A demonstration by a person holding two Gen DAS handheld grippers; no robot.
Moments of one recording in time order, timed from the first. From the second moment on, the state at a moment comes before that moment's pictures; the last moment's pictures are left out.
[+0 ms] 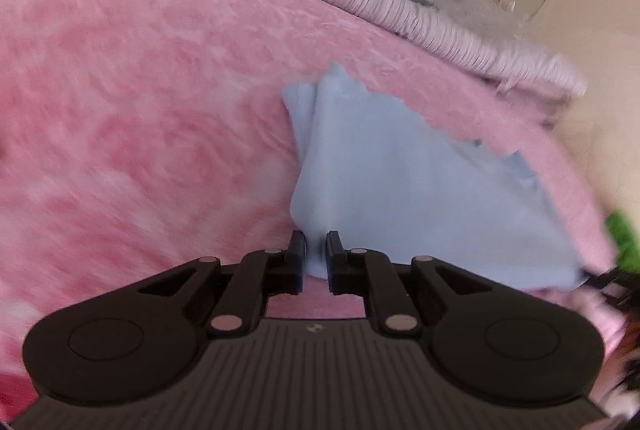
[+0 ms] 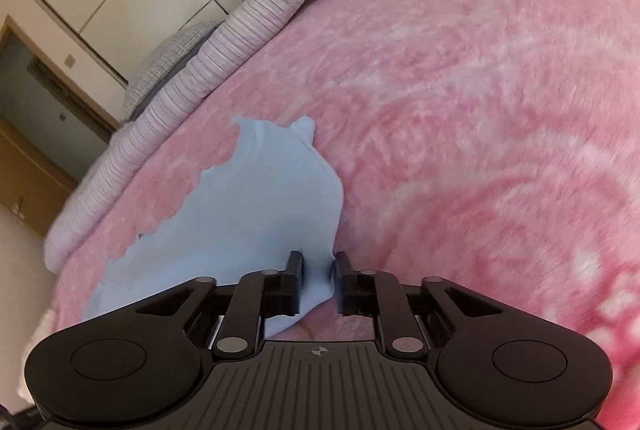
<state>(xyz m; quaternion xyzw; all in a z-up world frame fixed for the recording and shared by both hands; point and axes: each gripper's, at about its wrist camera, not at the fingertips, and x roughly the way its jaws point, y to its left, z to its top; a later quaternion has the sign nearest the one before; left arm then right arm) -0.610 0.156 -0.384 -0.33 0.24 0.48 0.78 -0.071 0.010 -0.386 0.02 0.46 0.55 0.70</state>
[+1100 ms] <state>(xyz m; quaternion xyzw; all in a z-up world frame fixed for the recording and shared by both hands) -0.415 0.241 -0.407 -0.15 0.37 0.40 0.83 -0.142 0.153 -0.397 -0.24 0.28 0.65 0.66</state>
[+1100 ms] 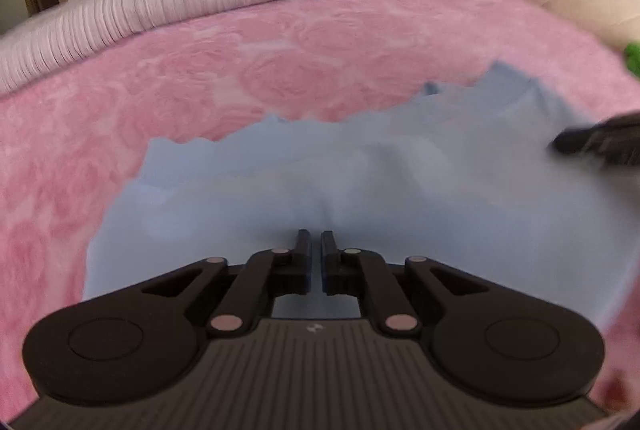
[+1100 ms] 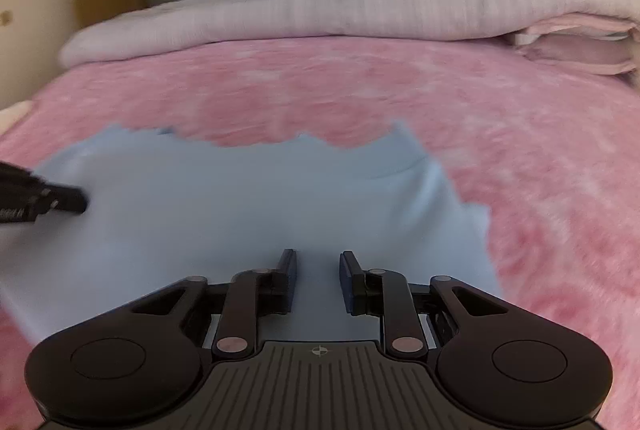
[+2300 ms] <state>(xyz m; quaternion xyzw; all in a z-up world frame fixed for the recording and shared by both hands) -0.494 0.063 -0.340 -0.24 0.36 0.52 0.74 -0.184 -0.014 -0.345 -0.19 0.36 0.55 0.73</state>
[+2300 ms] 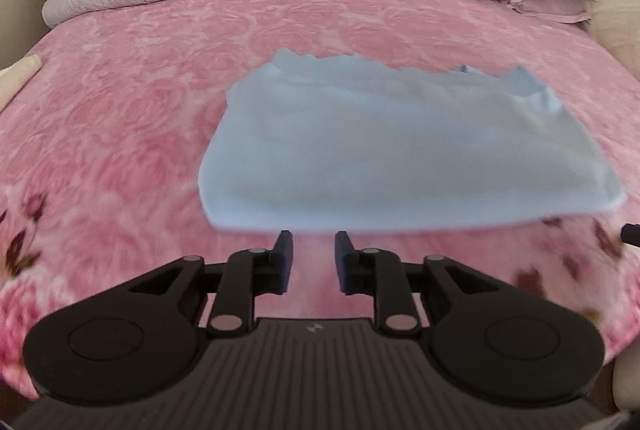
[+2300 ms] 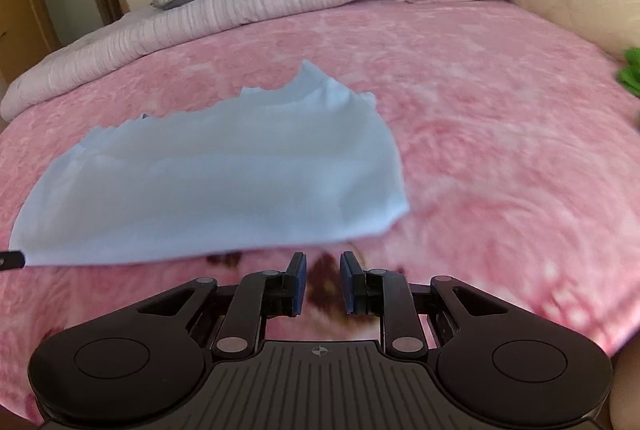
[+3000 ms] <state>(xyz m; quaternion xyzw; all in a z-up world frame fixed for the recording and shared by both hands) -0.551 -0.089 -0.251 -0.19 0.28 0.54 0.77 -0.269 -0.137 -0.260 -0.19 0.30 0.57 0.74</state>
